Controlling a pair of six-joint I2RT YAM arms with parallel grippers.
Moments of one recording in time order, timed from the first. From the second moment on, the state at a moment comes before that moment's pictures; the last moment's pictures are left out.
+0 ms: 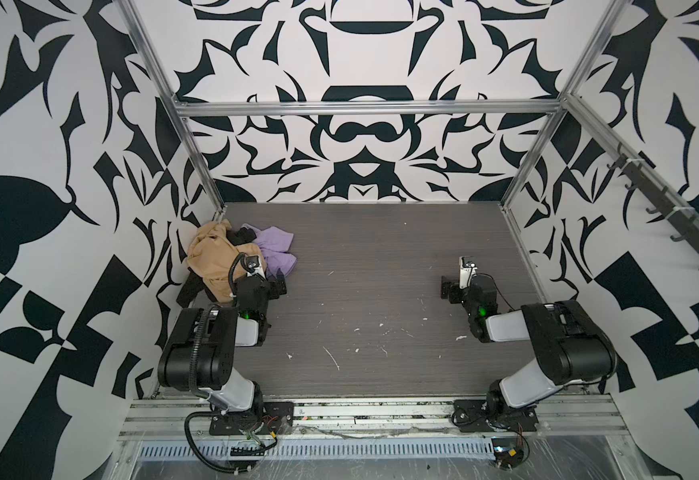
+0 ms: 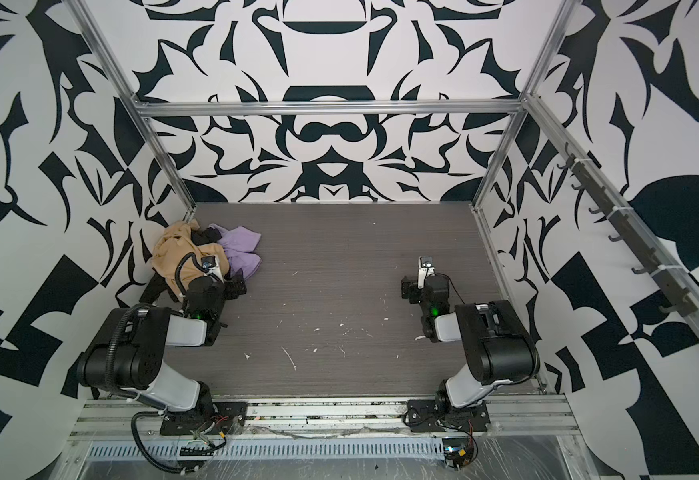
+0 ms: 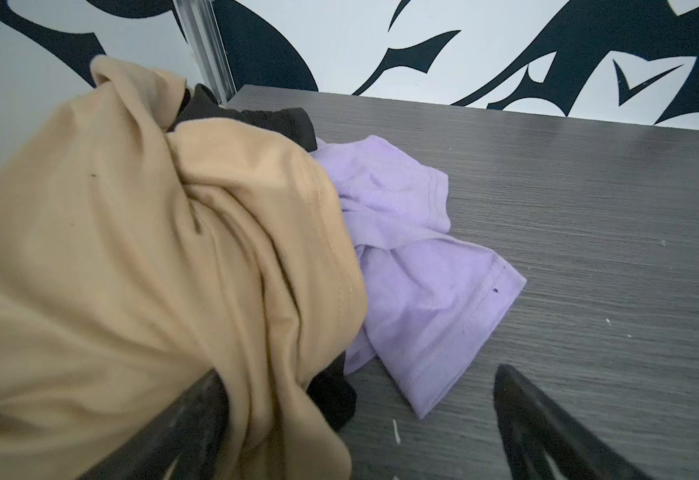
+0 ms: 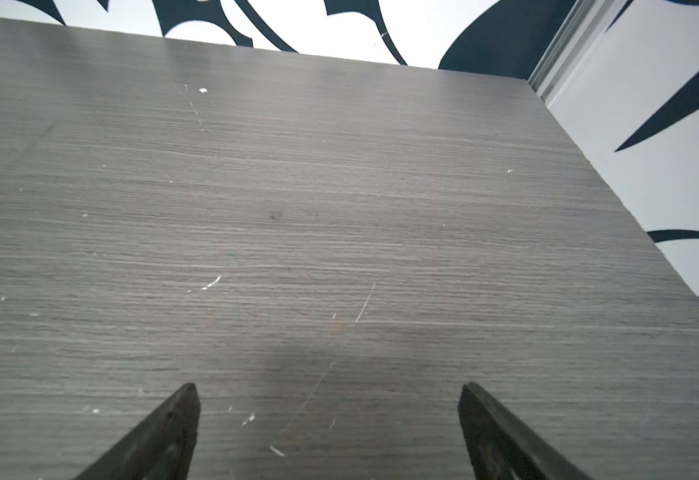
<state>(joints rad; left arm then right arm) -0.03 1.56 0.32 0.91 -0.09 -0.08 0.09 1.58 0.34 0.78 0.11 -0.02</state>
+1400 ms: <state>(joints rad) -0.03 1.56 0.32 0.90 -0.09 -0.08 0.09 1.58 0.34 0.78 0.18 -0.01</state>
